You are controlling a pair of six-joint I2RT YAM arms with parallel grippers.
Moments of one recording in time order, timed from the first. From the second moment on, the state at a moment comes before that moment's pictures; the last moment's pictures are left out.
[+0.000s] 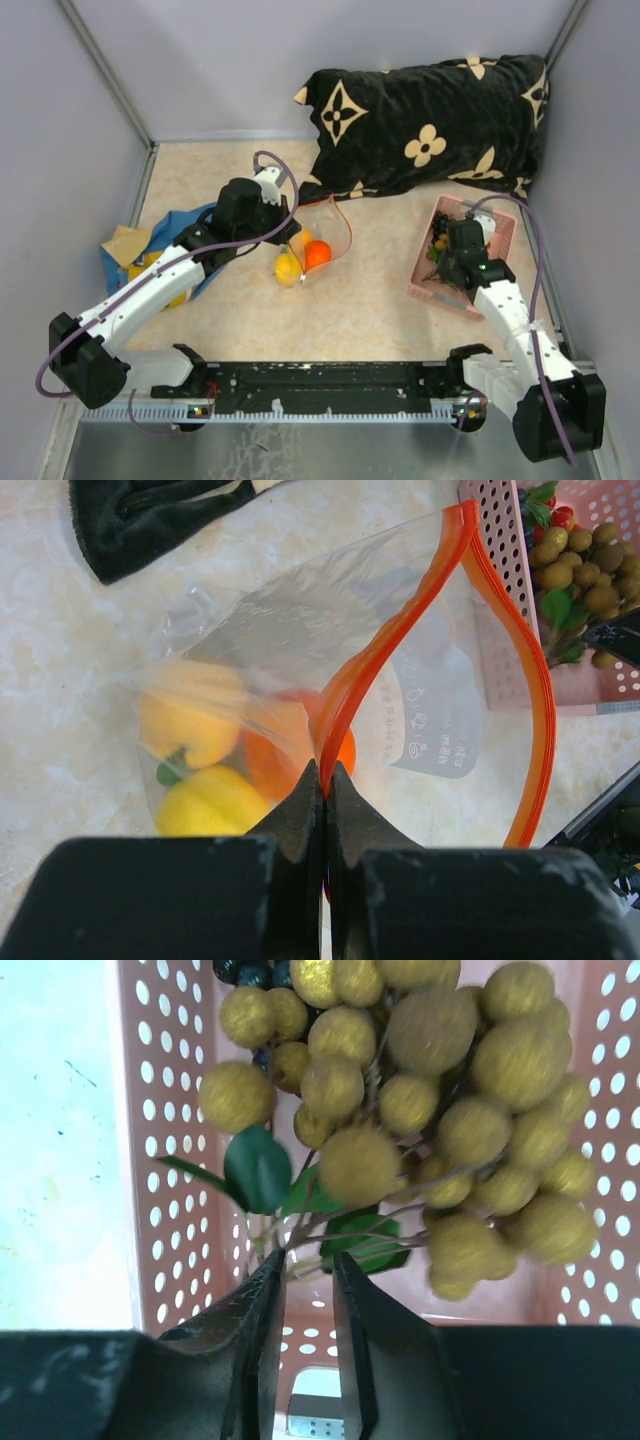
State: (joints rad) left arm -0.66 1.24 1.07 -0.33 0.07 -0.34; right arm 0.18 0.94 0.67 -0.62 0.29 0.50
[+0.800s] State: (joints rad) left arm -0.66 1.24 1.07 -0.33 0.07 -0.34; right arm 0.18 1.03 0.48 -0.41 0.40 0.75
